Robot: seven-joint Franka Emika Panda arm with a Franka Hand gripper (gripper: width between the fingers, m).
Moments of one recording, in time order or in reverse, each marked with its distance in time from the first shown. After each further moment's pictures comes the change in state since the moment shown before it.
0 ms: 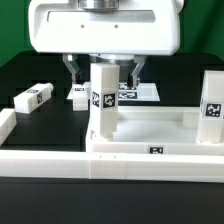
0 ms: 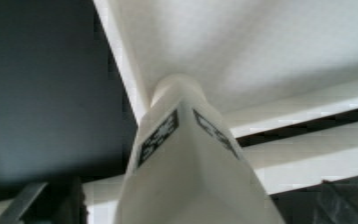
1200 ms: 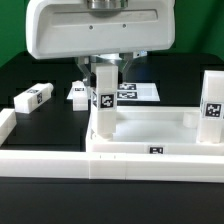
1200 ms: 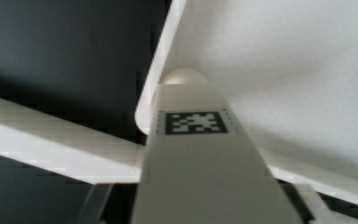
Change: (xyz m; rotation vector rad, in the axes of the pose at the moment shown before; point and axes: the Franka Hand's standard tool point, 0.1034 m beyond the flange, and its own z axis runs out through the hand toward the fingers) arm 0.000 0.002 0.000 -0.020 -0.005 -0.514
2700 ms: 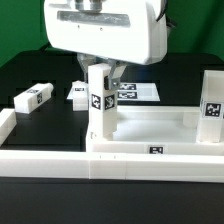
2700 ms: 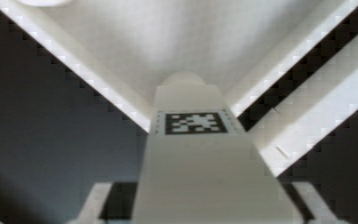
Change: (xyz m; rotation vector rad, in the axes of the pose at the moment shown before) arm -0.001 0.004 0.002 0.018 -0.001 1.152
